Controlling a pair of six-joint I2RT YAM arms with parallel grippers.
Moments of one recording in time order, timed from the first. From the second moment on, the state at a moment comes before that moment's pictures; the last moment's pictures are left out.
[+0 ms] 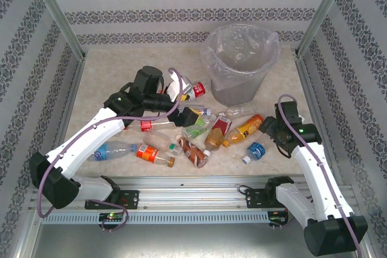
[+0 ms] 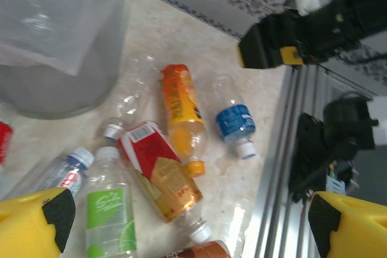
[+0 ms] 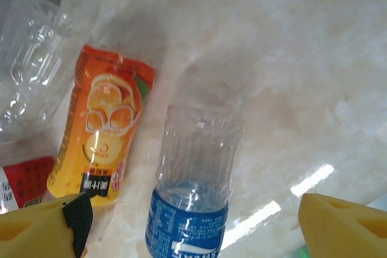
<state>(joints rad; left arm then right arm) -0.61 1.32 1.26 -0.55 0.60 0.07 0.09 0.87 0.82 -1.08 0.14 0.79</state>
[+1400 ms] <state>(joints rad) -0.73 1.27 1.10 -0.39 0.58 0.10 0.01 1.08 0.54 -0.73 -0.05 0.83</state>
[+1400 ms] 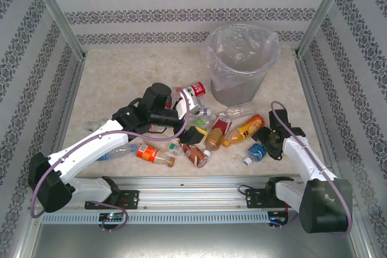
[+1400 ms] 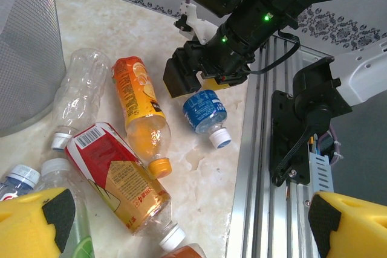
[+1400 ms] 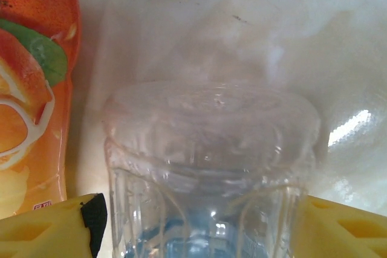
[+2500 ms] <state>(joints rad) -0.73 1.21 1.08 -0.37 0.50 0.09 0.00 0.87 0.75 -0.87 0.04 0.69</state>
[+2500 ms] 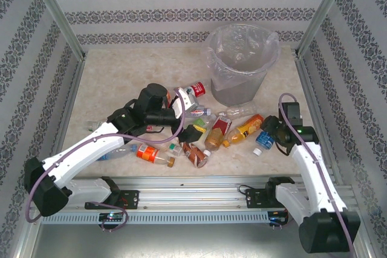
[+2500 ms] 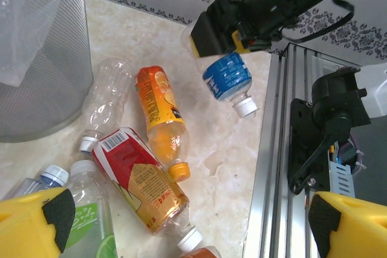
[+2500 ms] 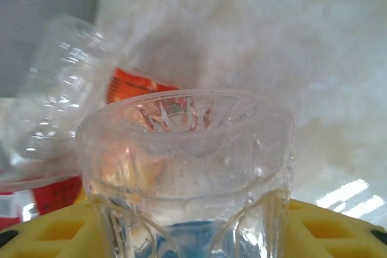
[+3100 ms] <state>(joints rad) -0.71 1.00 0.88 -0.02 0.48 -0.07 0.23 0.97 1.37 -0.93 0.17 0.53</state>
